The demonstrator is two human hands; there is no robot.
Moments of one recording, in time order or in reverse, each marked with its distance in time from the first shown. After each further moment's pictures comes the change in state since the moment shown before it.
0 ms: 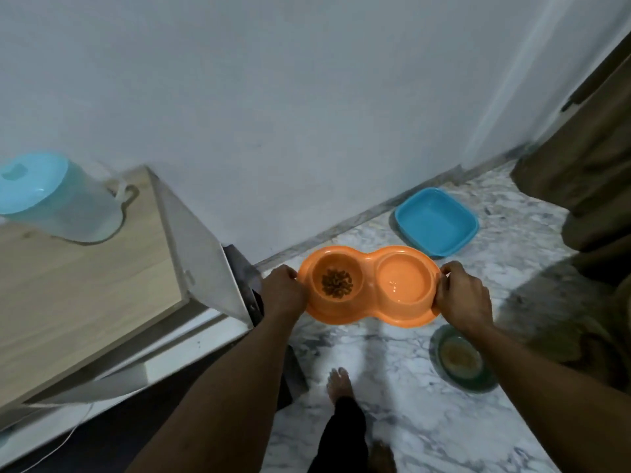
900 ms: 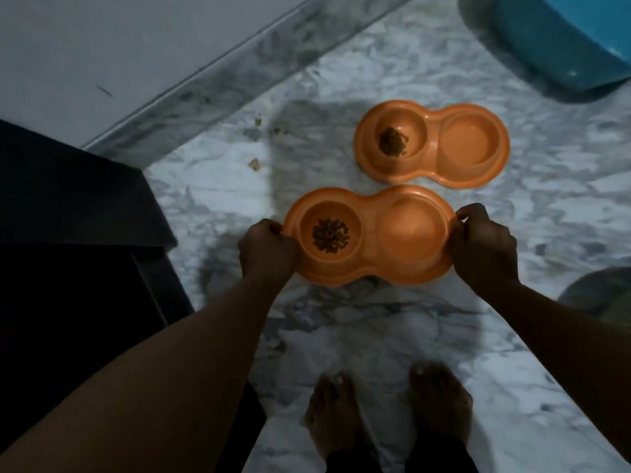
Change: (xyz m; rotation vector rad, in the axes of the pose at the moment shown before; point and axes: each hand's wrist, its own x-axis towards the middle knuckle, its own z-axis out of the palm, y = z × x) left_hand 0.310 -0.283 0.509 0.157 -0.139 -0.192; right_hand 0.216 0.232 0.599 -0.005 -0.019 -0.091
